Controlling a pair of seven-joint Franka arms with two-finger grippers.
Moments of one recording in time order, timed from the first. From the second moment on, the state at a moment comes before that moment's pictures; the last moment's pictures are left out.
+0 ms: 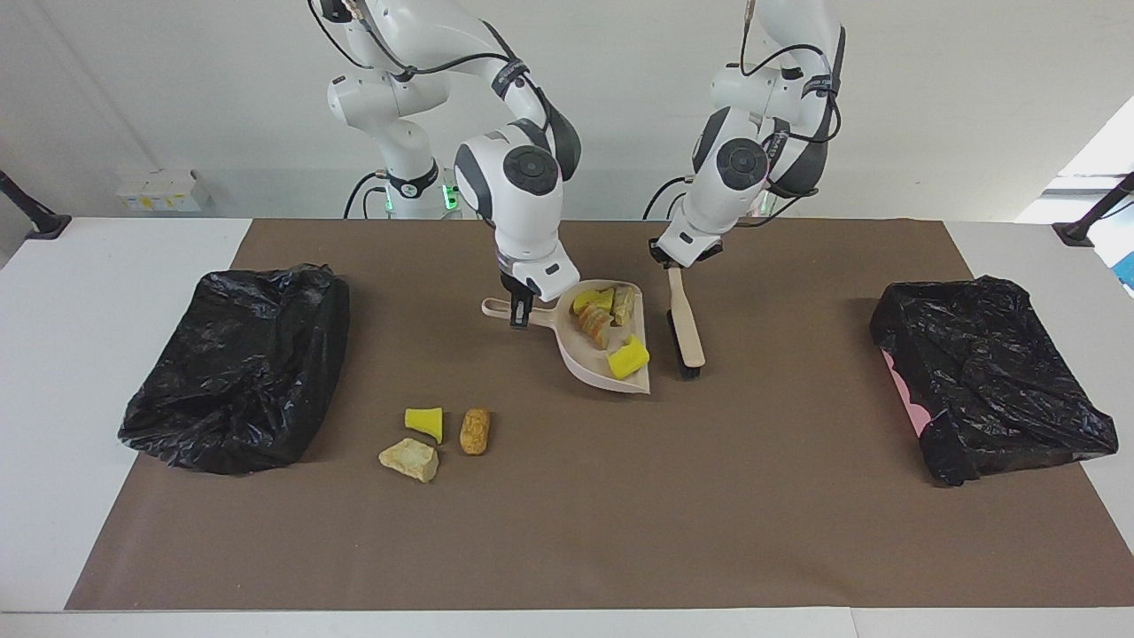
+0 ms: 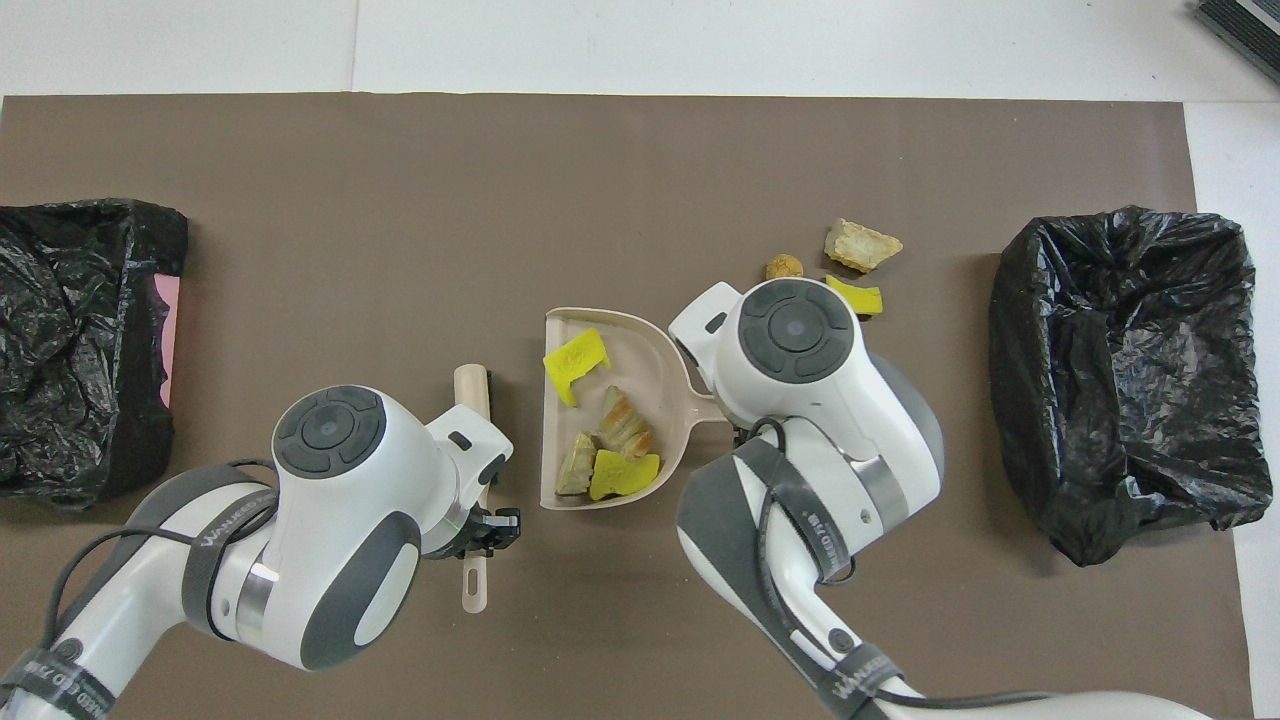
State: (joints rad) left arm -0.47 -0.09 -0.06 -2.28 -0.22 1.94 -0.45; right arm 0.37 0.21 0.11 -1.85 -0.05 1.99 -0.99
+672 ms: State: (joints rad) left arm -0.73 -0.24 -0.08 -2.48 -0.22 2.13 -0.68; right arm 0.07 0.18 0.11 -1.73 -0.02 1.80 -1.41
